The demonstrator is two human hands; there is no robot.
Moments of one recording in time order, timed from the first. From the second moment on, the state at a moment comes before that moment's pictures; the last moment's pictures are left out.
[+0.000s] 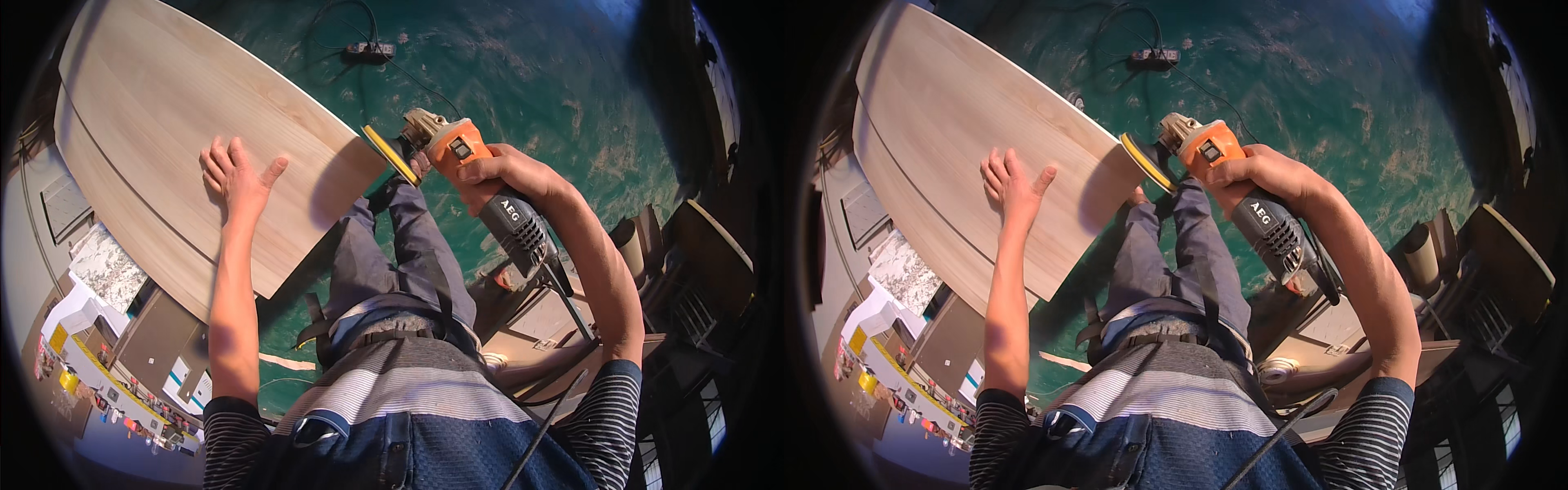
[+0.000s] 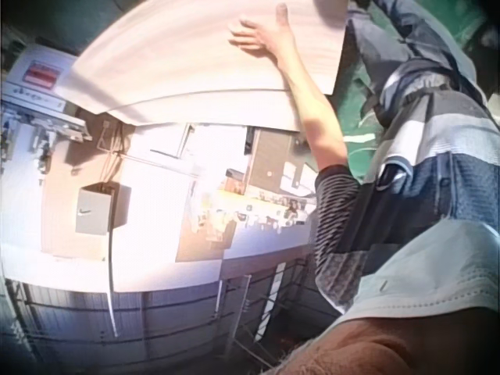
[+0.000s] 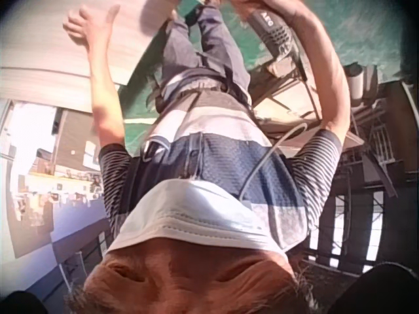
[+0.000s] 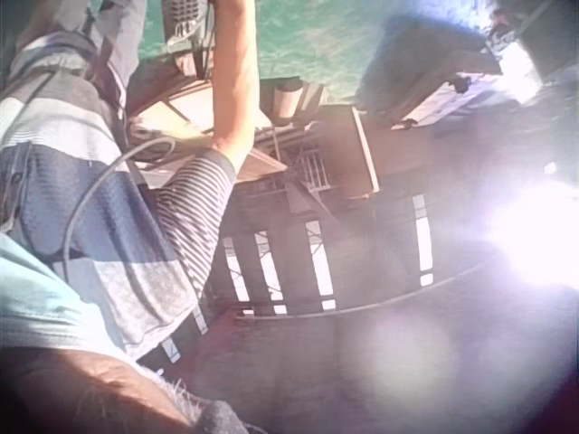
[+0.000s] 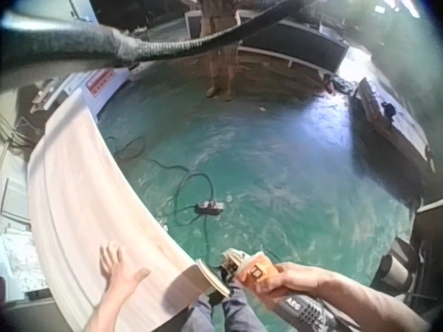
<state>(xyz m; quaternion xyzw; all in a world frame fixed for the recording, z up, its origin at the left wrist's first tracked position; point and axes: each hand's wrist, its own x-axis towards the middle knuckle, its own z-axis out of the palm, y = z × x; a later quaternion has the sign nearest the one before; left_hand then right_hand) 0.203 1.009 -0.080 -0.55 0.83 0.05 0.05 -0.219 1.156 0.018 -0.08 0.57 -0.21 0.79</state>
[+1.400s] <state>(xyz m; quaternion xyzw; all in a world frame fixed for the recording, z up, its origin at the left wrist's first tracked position) 0.162 0.990 -0.116 -0.57 0.81 0.08 0.08 -0.059 1.229 0.016 0.26 0.56 -0.50 0.60</state>
